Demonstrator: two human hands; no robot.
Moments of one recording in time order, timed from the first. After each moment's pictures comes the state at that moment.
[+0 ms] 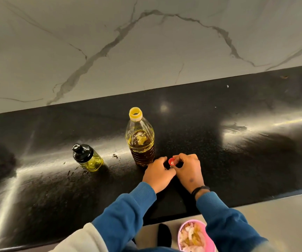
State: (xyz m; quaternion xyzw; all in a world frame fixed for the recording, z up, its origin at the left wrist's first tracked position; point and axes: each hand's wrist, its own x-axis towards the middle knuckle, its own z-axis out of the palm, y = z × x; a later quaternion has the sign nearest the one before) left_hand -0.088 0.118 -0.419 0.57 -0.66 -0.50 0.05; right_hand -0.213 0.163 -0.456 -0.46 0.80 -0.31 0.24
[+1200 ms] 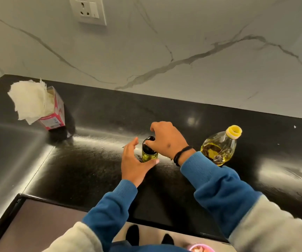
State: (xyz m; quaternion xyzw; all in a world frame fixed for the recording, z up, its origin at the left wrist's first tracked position) left_hand 0.140 0.062 -0.412 0.65 -0.51 -0.39 0.41; right_hand 0.015 0.011 -0.302 -0.77 0.62 -0.09 0.17
